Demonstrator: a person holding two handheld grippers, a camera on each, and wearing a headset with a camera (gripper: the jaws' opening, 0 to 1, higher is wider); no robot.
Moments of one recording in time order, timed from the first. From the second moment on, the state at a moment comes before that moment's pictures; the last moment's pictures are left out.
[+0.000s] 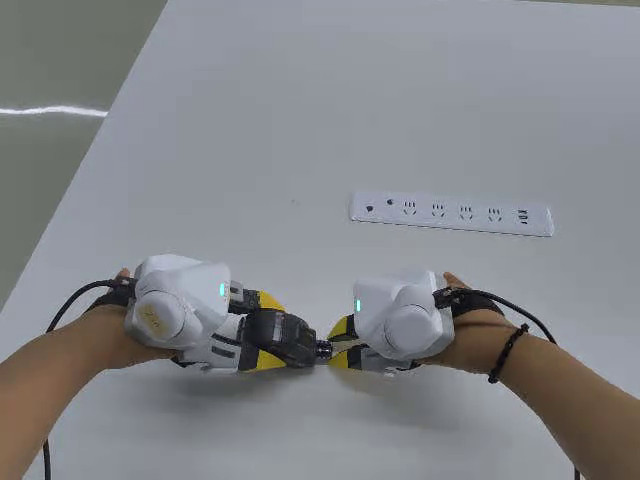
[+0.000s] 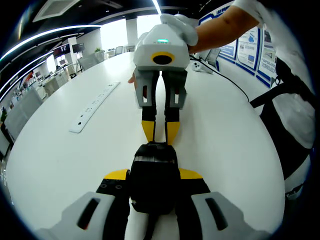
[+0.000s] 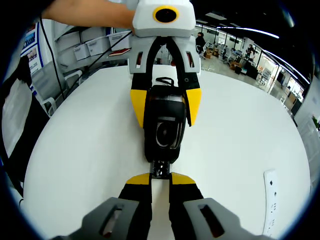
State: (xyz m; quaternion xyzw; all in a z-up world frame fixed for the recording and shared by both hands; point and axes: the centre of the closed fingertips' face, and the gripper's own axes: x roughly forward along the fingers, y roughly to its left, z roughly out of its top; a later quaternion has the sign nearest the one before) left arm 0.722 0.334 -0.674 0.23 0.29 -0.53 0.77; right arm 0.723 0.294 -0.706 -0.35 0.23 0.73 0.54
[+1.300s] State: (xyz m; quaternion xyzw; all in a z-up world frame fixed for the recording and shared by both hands) left arm 0.721 0.332 -0.674 0.23 0.29 -0.52 0.77; right arm 0.737 0.237 -0.700 -0.34 0.25 0.72 0.55
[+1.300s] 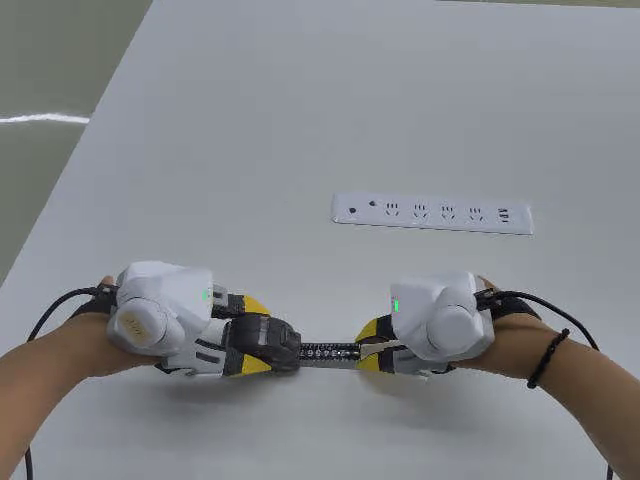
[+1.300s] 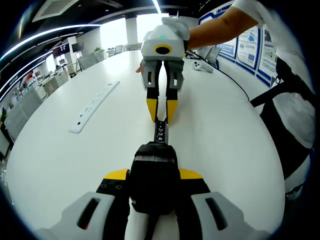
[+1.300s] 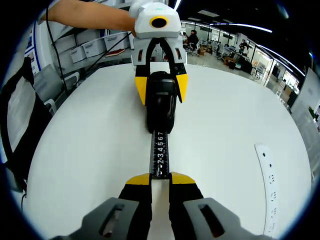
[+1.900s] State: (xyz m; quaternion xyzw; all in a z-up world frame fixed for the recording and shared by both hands) left arm 0.721 0.333 -0.674 0.24 0.29 -0.52 0.76; right arm 0.749 0.187 -0.699 -0.34 0.26 0.70 0.57
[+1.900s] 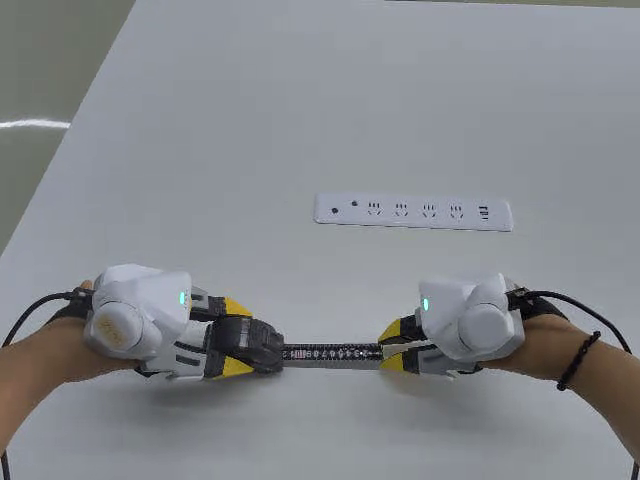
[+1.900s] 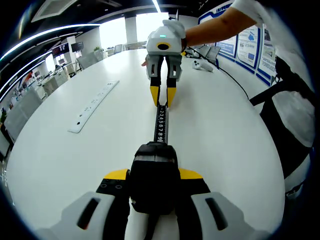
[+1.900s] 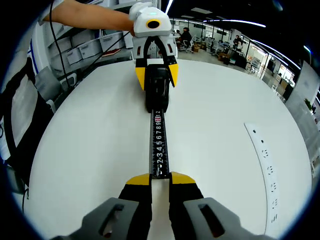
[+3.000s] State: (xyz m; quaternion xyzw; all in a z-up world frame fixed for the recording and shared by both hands) left arm 0.719 0.328 -0.673 0.24 0.30 -0.52 0.76; right arm 0.768 0.083 -0.698 -0.35 0.29 0.67 0.59
